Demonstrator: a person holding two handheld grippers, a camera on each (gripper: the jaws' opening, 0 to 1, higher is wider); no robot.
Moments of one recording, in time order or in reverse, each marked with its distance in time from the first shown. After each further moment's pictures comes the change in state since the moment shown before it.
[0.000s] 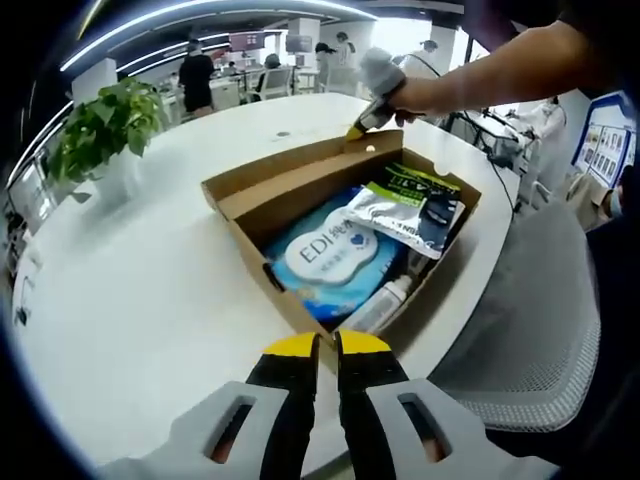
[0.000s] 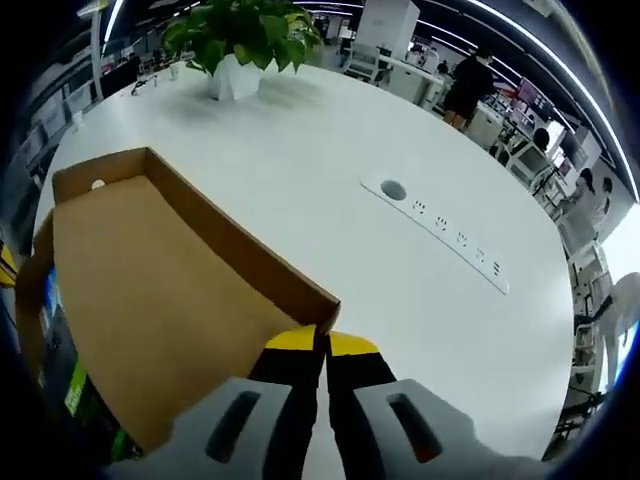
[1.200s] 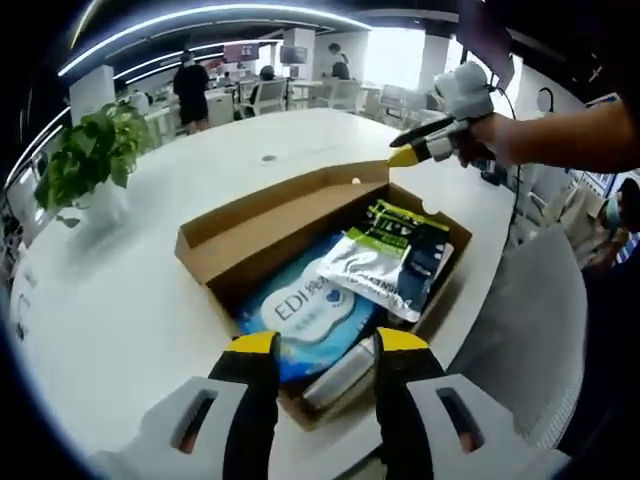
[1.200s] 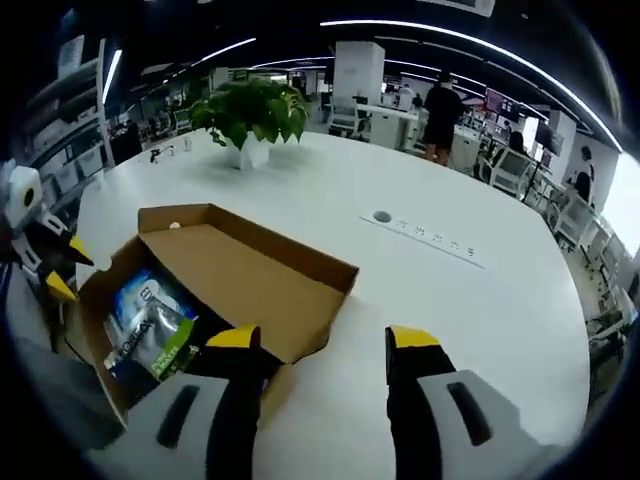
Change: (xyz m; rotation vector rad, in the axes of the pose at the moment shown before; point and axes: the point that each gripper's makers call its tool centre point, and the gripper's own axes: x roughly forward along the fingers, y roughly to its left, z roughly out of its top) left arm 0.017 -0.030 0.059 -0.011 -0.038 -0.048; right arm -0.131 0.045 -0.036 0.143 -0.287 0.034
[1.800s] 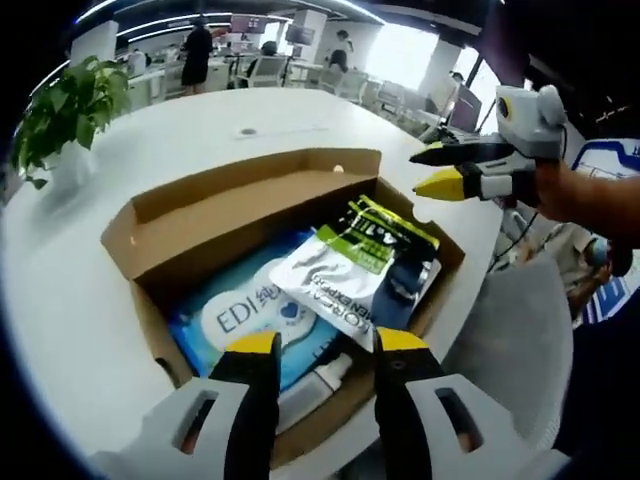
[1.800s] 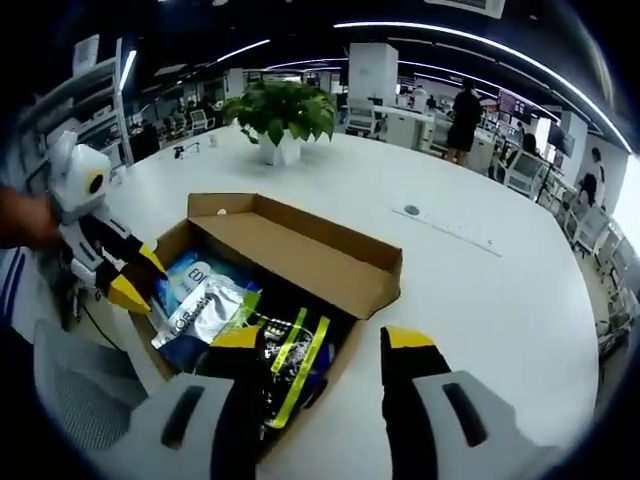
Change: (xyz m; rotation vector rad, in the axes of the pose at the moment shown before) left arm 0.050 -0.027 0.005 -0.150 0.069 -0.120; right arm -0.031 0.059 -0.024 -0.016 0.004 0.065
